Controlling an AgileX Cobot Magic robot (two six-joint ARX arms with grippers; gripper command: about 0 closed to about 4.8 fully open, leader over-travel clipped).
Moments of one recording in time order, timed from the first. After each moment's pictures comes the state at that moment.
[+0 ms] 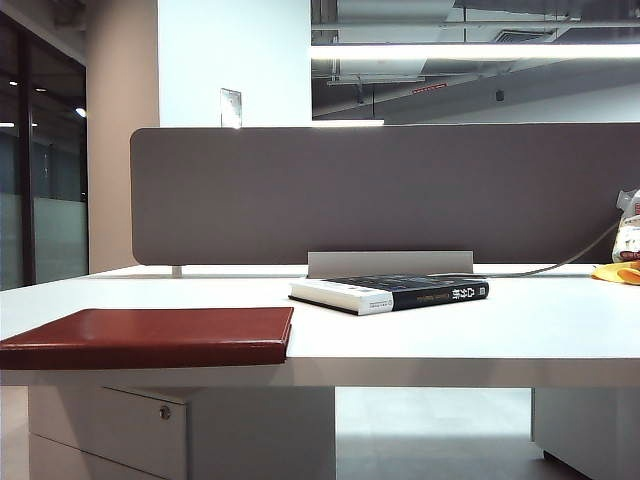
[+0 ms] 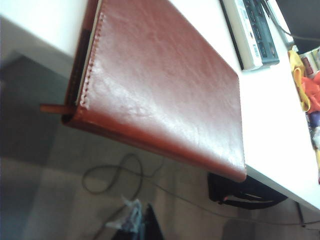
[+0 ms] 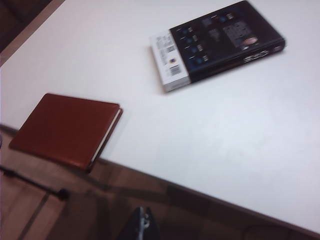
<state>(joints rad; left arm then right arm) 0.00 0.64 0.03 0.12 0.49 -0.74 0.10 0.71 0.86 -0.67 -0.43 0.13</state>
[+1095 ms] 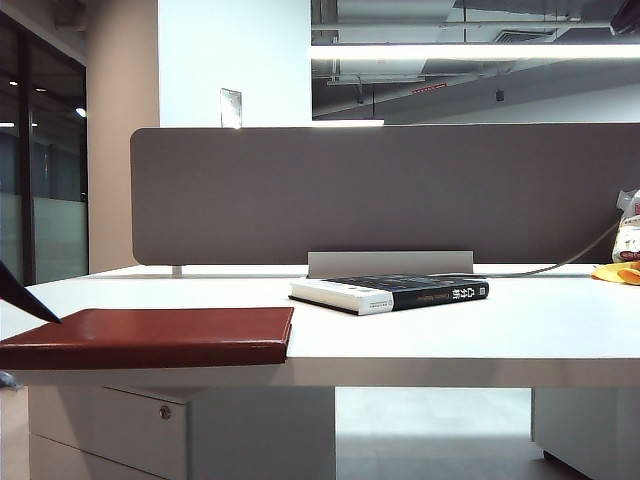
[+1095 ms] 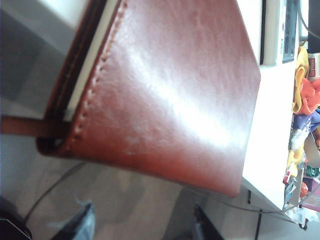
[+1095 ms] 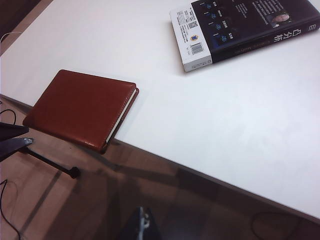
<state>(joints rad) 0.00 1.21 0.17 0.39 0.62 -0.92 0.17 0.74 0.86 -0.70 -0.42 0.13</state>
